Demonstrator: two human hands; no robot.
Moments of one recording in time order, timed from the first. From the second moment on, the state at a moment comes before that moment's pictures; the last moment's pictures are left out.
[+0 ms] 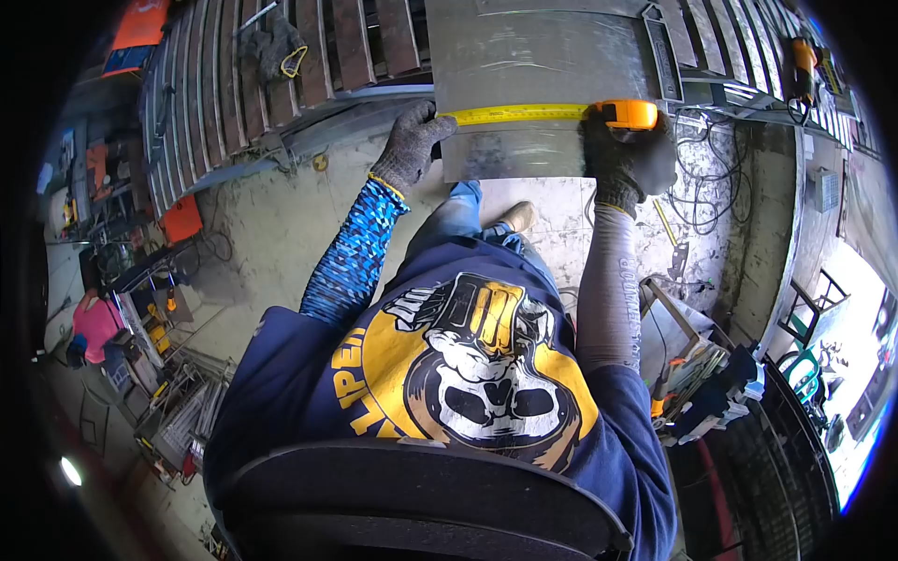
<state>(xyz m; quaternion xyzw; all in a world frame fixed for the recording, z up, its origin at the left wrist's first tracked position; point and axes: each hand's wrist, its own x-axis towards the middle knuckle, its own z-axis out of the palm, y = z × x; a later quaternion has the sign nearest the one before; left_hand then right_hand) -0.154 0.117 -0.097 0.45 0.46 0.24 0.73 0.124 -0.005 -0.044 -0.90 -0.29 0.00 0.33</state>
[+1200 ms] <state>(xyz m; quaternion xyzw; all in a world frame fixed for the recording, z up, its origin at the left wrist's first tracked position) -0.147 0.119 -0.122 0.45 0.43 0.23 0.74 0.133 -0.012 -0.048 -0.85 -0.33 0.02 0.41</state>
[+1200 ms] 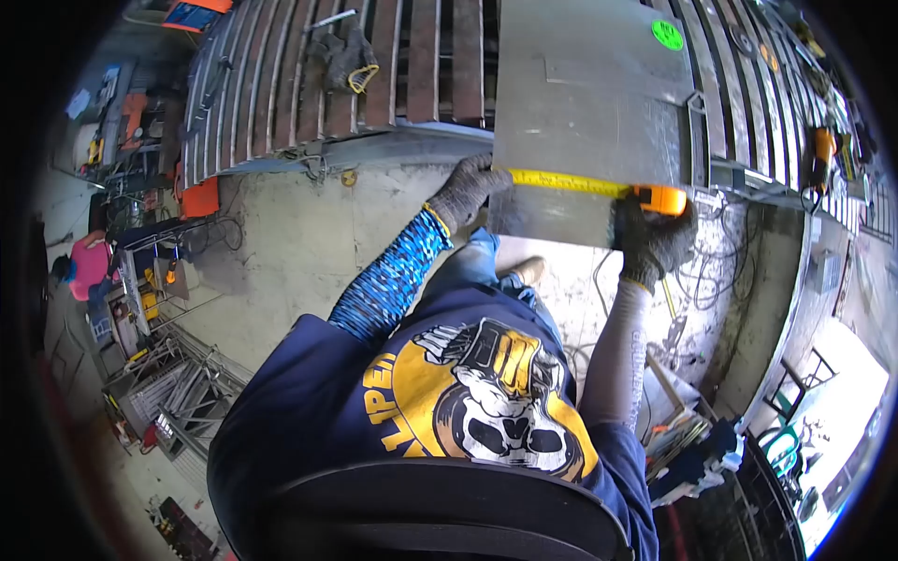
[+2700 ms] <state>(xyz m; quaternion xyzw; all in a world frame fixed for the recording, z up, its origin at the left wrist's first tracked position) -0.131 0.127 -0.102 0.50 0.49 0.21 0.68 0.127 -0.018 -0.025 -0.84 -0.45 -0.13 0.28</state>
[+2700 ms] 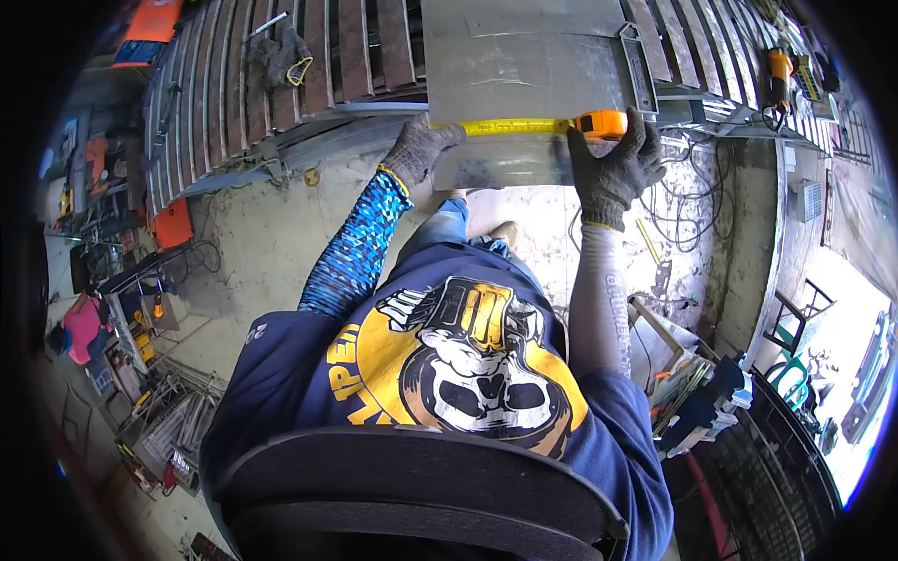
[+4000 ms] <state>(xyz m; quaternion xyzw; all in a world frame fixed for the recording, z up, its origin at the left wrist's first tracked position) -0.129 0.115 -0.111 0.46 0.47 0.26 0.71 0.151 -0.010 -0.043 -0.80 -0.50 0.01 0.35</state>
